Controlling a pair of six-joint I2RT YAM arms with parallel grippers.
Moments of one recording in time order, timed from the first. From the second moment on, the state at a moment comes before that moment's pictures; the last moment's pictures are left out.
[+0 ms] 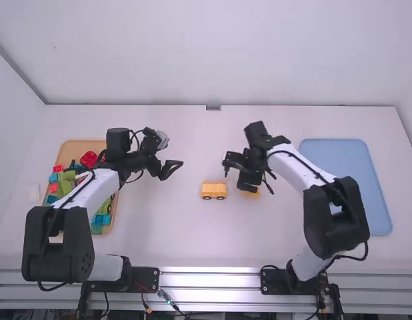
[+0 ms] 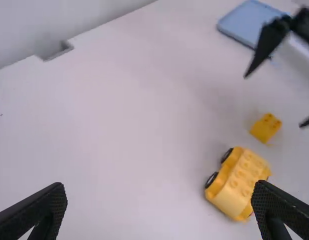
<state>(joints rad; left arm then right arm) 0.04 1.48 0.80 -0.06 0.84 0.48 0.32 1.73 1.14 -0.74 -0.24 -1.06</state>
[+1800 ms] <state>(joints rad) 0.00 1.54 0.68 0.16 1.18 0.81 -0.07 1.95 0.72 -0.19 -0.91 -1.36</state>
